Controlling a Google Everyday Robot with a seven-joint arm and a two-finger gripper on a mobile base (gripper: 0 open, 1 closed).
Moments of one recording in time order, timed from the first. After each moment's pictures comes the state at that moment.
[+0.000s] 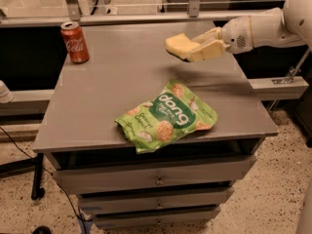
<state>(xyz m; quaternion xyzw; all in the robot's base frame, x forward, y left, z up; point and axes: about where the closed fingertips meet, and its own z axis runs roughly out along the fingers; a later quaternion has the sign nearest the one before) 0.685 -0.137 0.912 -0.49 0.69 0.30 0.44</state>
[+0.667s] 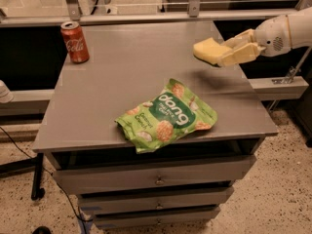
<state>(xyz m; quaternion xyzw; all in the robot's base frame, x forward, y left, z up) 0.654 -0.212 0.915 -0.49 0.71 0.27 0.42</state>
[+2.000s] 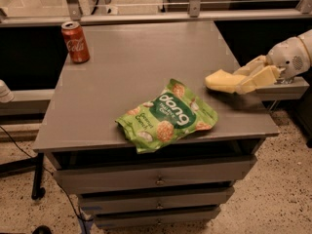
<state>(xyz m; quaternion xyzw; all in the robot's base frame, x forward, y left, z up) 0.586 -0.251 0.867 -0.50 0.74 0.33 0.30</state>
